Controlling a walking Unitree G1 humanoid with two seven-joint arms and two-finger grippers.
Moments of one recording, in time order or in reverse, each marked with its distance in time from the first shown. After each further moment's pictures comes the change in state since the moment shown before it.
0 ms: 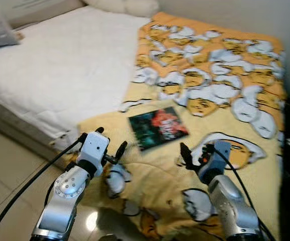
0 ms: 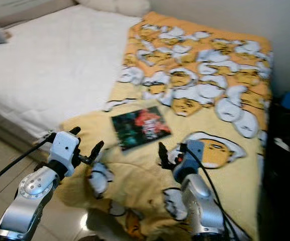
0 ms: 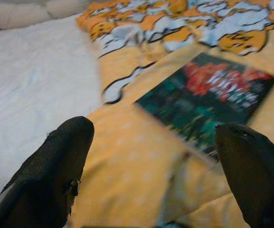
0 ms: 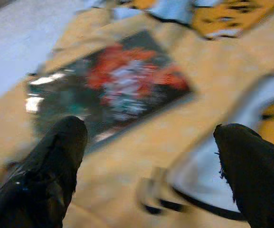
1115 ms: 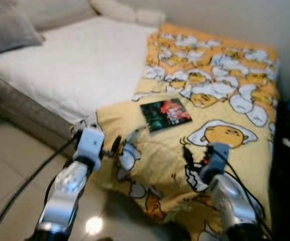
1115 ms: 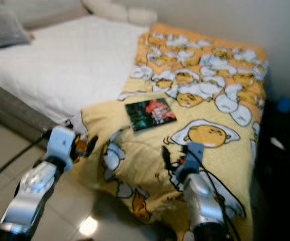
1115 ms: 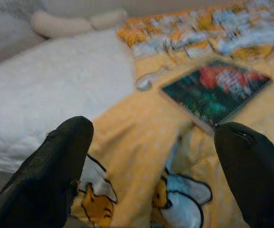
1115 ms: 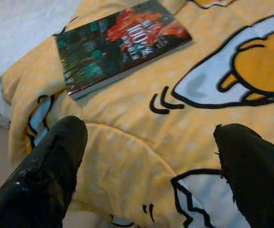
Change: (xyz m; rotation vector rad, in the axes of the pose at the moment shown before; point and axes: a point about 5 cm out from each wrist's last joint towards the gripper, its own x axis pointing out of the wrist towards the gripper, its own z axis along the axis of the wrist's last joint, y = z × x) left arm 0.012 0.009 0.008 -0.011 -0.028 0.112; right arm 0.012 -0.034 -0.013 -0.014 0.050 -0.089
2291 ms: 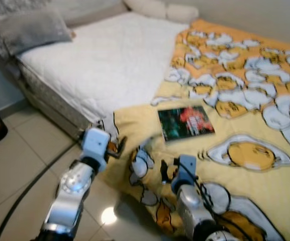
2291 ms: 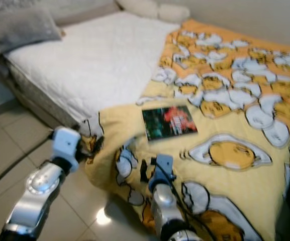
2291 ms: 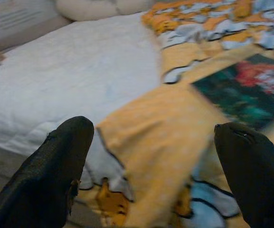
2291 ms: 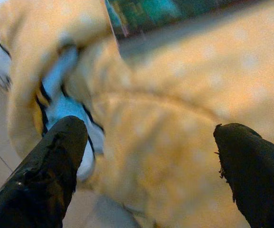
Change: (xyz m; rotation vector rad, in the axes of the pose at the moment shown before) left arm -0.002 -0.010 -0.008 -0.037 0.014 -0.036; right arm 0.014 0.070 -0.065 -0.065 0.073 -0.087
